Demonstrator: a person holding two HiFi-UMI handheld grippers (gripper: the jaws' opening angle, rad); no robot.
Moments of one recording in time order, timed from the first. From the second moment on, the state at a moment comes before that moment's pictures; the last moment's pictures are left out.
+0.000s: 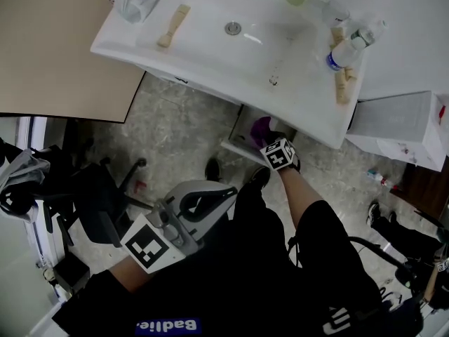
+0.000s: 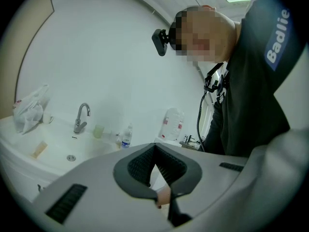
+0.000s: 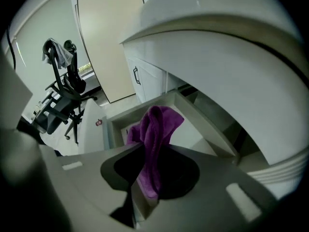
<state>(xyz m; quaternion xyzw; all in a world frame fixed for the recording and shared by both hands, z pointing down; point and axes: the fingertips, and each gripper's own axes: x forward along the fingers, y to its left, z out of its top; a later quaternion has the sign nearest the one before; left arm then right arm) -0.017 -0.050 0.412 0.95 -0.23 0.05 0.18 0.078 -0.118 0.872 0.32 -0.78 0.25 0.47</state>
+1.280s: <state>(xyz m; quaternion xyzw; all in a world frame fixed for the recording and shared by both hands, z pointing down) -0.022 -0.044 0.406 0.96 -0.23 0.04 0.18 0.084 -0.114 0.845 0.38 -0.76 0.30 0.43</state>
